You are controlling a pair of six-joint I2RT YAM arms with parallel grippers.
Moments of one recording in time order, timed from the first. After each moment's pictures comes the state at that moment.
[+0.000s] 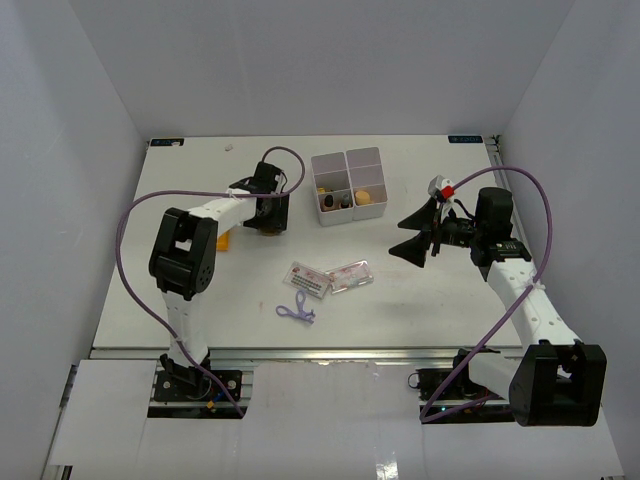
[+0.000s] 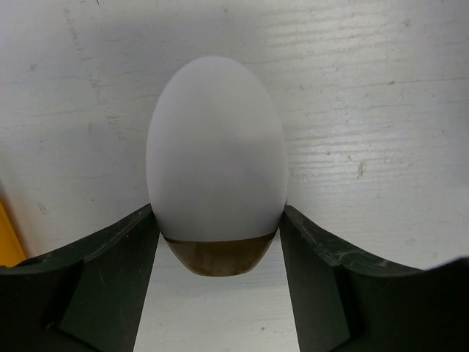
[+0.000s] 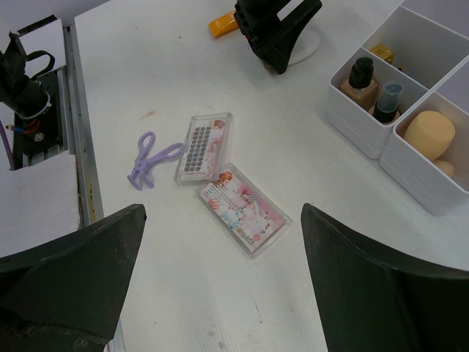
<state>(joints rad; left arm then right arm) -0.36 2.01 1.41 -0.46 -0.13 -0.19 0.04 1.12 0.78 -0.13 -1.19 -0.27</state>
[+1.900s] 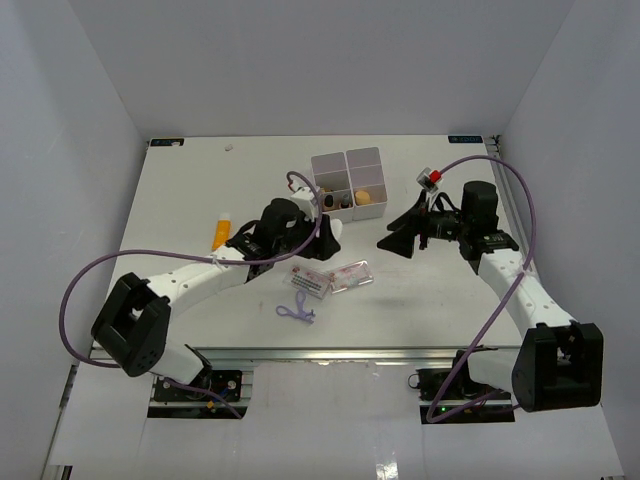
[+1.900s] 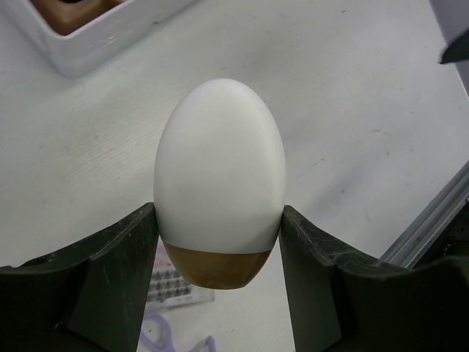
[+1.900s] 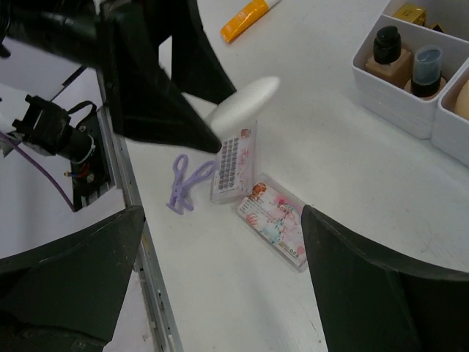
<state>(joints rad) -0.71 1.45 0.92 0.03 0.14 -0.40 0.14 1.21 0.82 -0.05 -1.09 0.06</state>
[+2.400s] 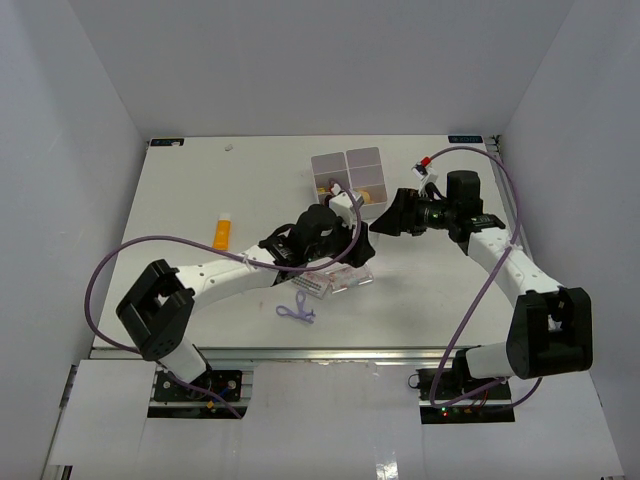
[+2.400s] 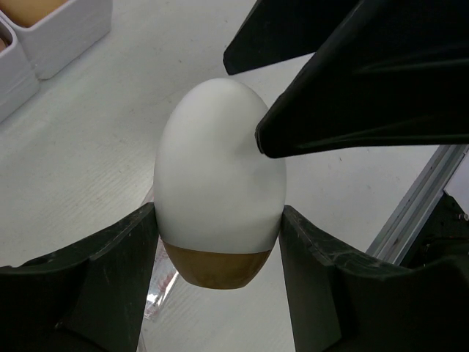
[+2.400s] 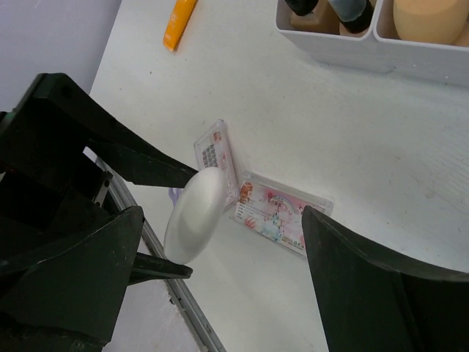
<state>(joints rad) -0.89 1.59 1.05 0.11 0.07 -0.37 0.18 1.37 0.93 -0.16 -0.85 0.31</state>
